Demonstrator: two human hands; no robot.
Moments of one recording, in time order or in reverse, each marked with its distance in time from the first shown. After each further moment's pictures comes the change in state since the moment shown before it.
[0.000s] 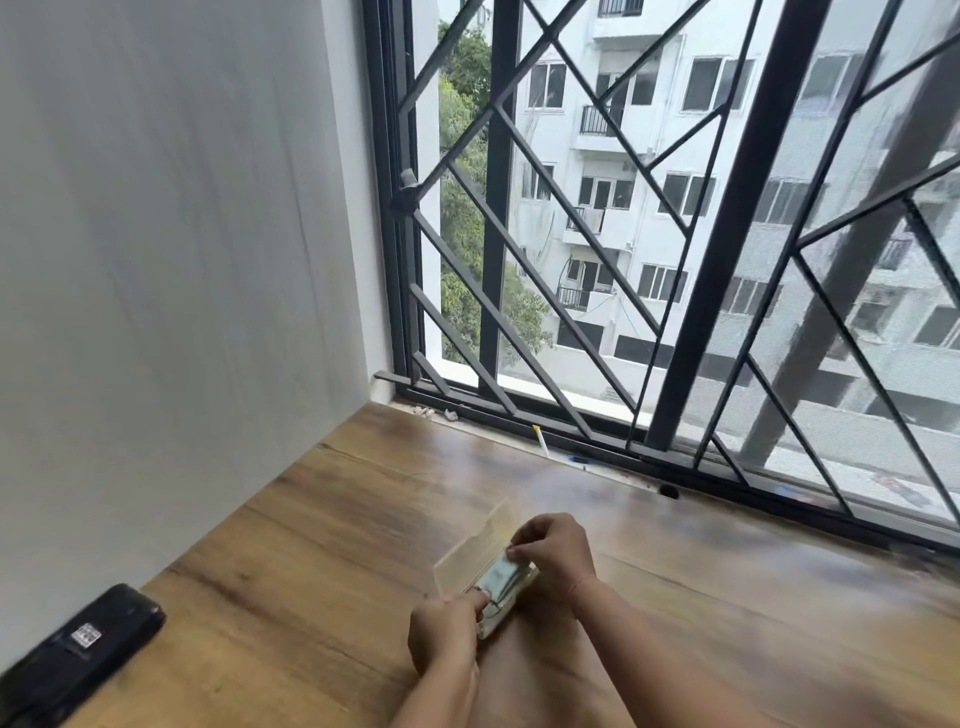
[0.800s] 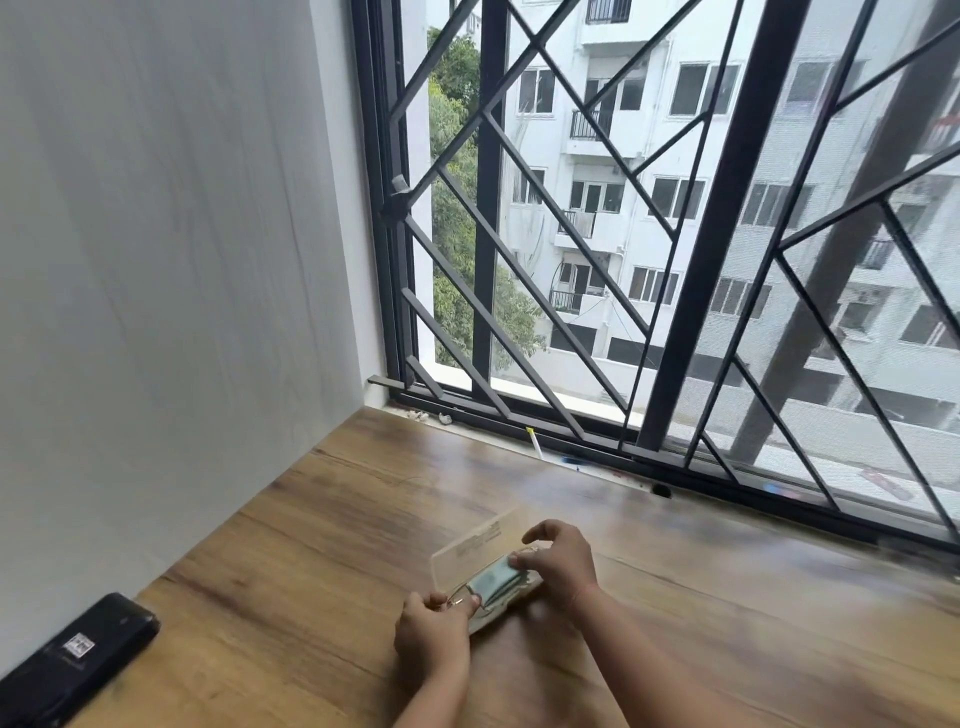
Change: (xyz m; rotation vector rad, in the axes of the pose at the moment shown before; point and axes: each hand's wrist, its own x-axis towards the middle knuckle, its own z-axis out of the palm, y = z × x) left_hand 0.008 -0.007 -0.007 0.264 0.103 0.227; right_hand -0.001 0.019 0.001 0.082 0.073 0.057
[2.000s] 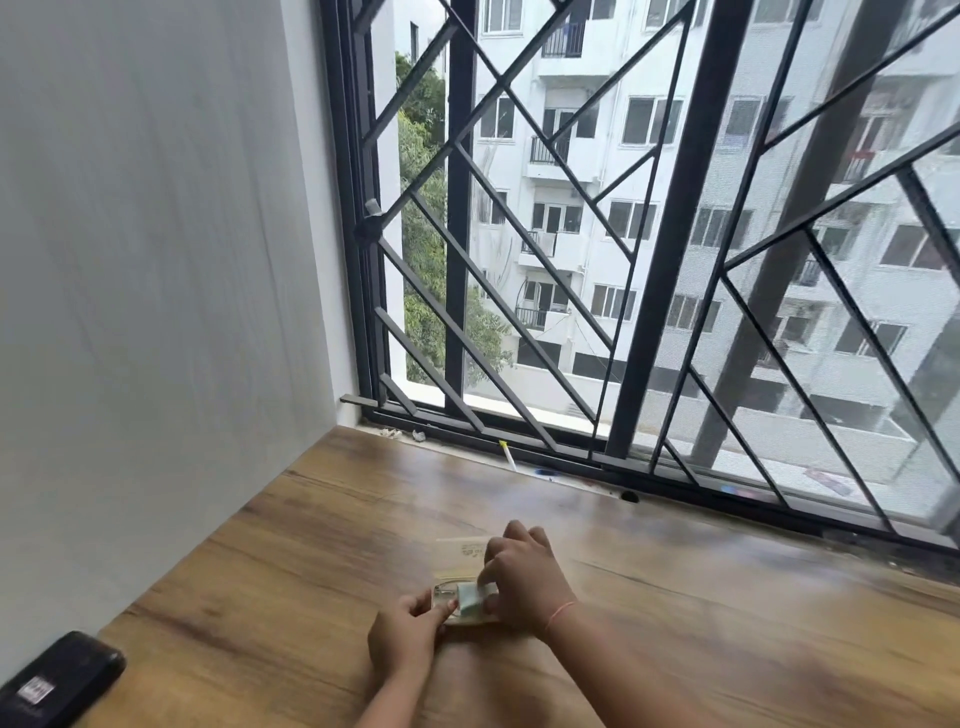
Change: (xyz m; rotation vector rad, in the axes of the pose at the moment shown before) left_hand 0.030 -0.007 -0.009 0.096 -0.258 0.197; right_hand -0.038 -0.032 -0.007 -1.001 -0.095 -0.656
